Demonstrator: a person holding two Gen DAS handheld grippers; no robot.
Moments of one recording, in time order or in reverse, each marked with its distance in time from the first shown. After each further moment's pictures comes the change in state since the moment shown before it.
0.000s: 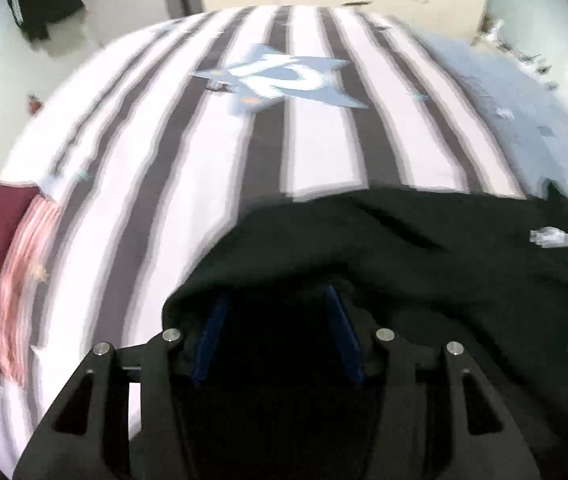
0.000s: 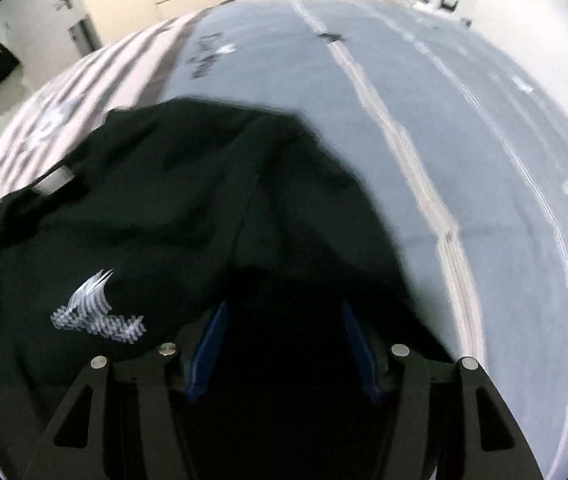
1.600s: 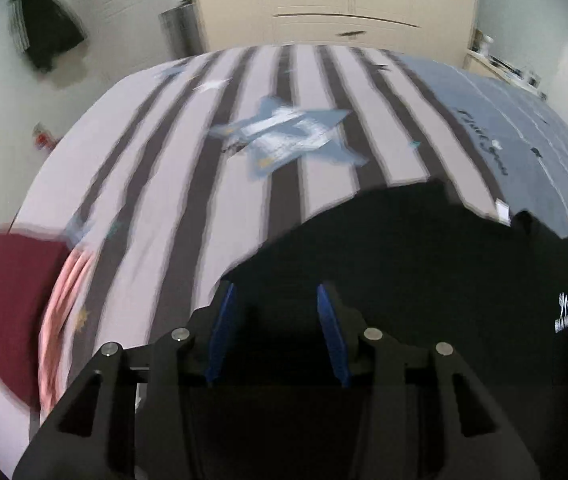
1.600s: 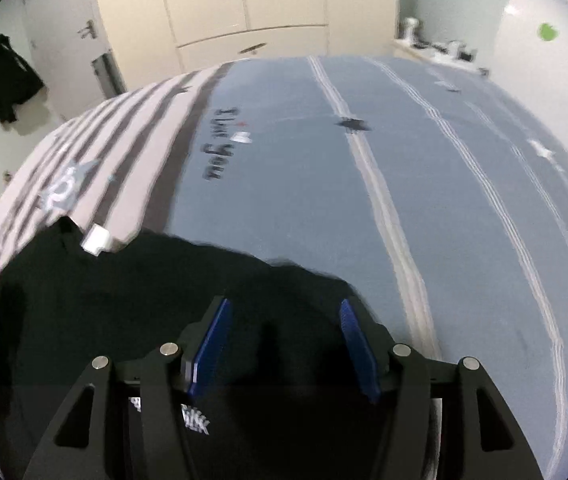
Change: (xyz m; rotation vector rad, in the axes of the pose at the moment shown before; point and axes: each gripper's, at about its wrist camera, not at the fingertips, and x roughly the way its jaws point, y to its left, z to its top) left arm -0.089 -0.015 -0.052 0.011 -0.117 0.006; right arm -0.039 -0.008 0.056 -0.031 -0.169 0.068
